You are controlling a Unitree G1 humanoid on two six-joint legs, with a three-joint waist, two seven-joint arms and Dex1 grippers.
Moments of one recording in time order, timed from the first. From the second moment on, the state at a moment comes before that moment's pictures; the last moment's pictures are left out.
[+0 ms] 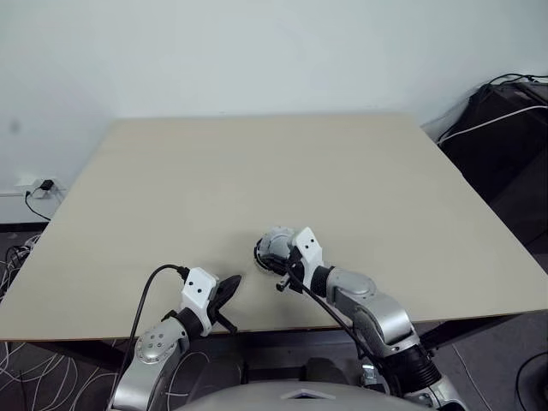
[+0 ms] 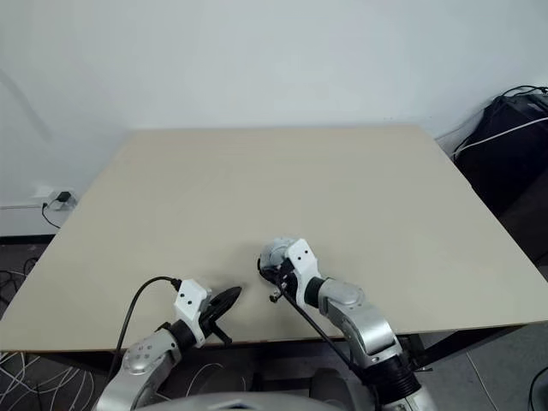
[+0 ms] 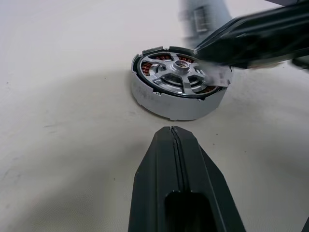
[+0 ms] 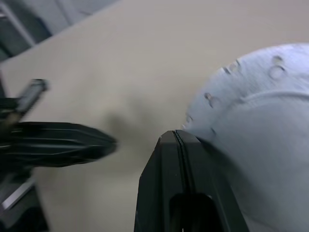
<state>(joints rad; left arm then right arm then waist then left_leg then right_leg) 0.34 0.28 -0.19 -0.16 -0.17 0.06 -0.52 -0.05 -0.27 0.32 -0.22 0.31 0.56 0.63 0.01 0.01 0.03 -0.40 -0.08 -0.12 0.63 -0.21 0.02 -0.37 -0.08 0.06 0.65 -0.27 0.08</state>
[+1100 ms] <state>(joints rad) 0.35 0.28 -0.19 -0.17 -0.17 0.06 -0.52 0.04 -0.31 0.23 -0.31 0.24 0.53 0.47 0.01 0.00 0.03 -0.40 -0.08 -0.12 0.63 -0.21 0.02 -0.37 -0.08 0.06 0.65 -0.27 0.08</state>
